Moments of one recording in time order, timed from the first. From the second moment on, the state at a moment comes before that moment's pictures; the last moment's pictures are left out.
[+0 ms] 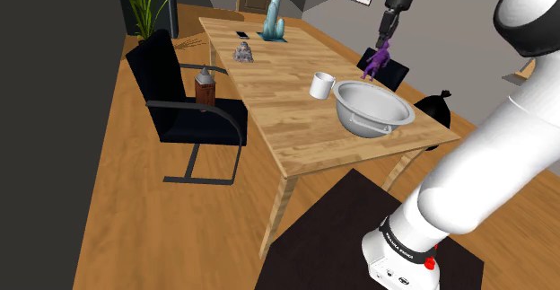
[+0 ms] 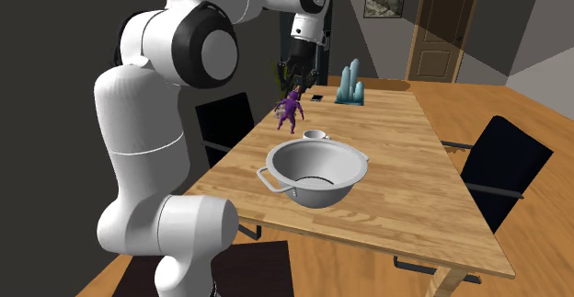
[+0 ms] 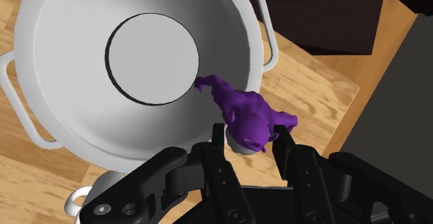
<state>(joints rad) -0.08 -0.05 -0.59 -1.55 0.07 1.26 -0.77</state>
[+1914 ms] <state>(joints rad) -0.16 0.01 -0.68 -1.74 0.06 1.48 -0.96</state>
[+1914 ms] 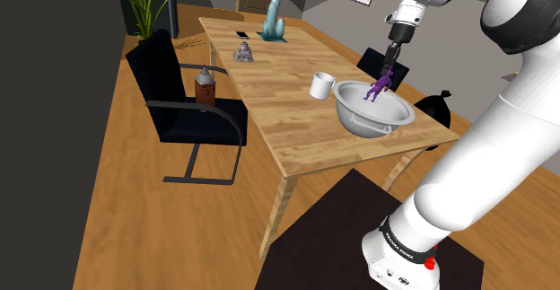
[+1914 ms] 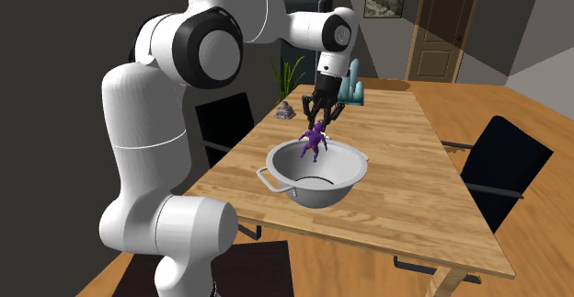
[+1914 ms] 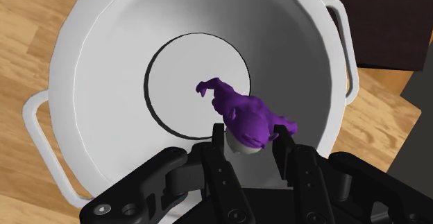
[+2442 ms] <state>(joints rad) -0.16 0.01 -0.68 -1.75 0.06 1.49 -0.96</state>
